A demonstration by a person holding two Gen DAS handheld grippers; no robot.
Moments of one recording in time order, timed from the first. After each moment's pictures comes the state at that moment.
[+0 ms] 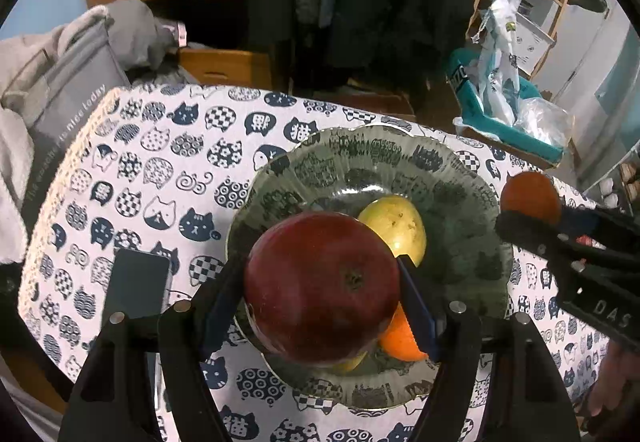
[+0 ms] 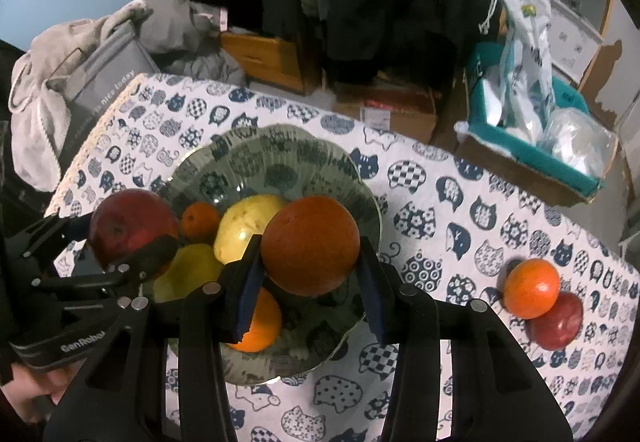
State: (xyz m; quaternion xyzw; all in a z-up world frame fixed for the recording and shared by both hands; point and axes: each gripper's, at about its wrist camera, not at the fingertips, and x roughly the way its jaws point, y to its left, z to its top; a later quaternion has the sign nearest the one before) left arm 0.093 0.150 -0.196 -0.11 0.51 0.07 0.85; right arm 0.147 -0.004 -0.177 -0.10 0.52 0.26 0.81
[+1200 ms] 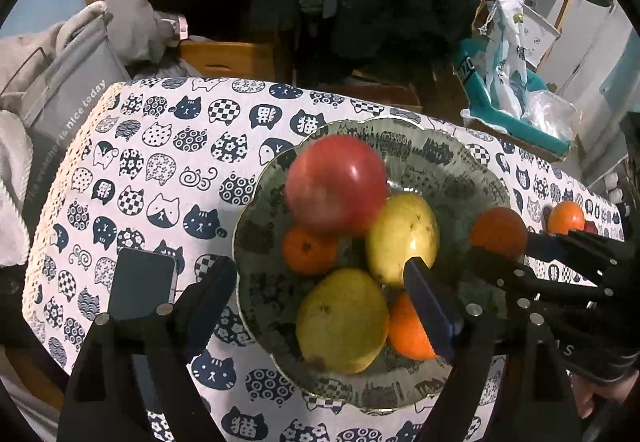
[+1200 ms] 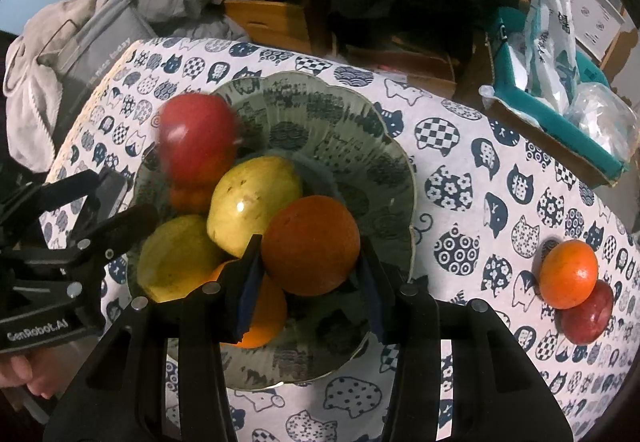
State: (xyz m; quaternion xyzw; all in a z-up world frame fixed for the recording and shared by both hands) left arm 0.096 0.155 -0.199 -0.10 0.52 0.08 0.84; right arm 0.147 0.005 -0.215 -0.11 0.56 0.27 0.78
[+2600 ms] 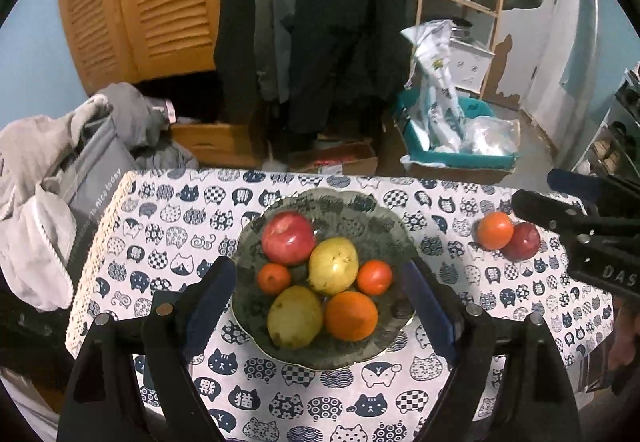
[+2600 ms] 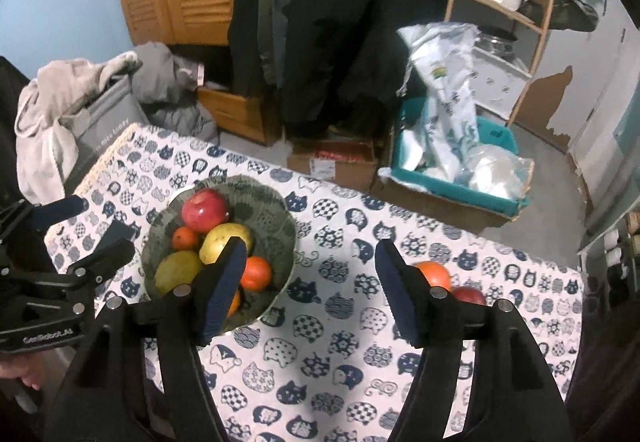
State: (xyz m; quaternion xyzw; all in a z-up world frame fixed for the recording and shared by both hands) left arm 0.044 0.093 -0.080 -0.03 0.43 0.05 0.90; right arm 0.098 -0.078 -0.062 -0.11 0.43 0.21 0.87
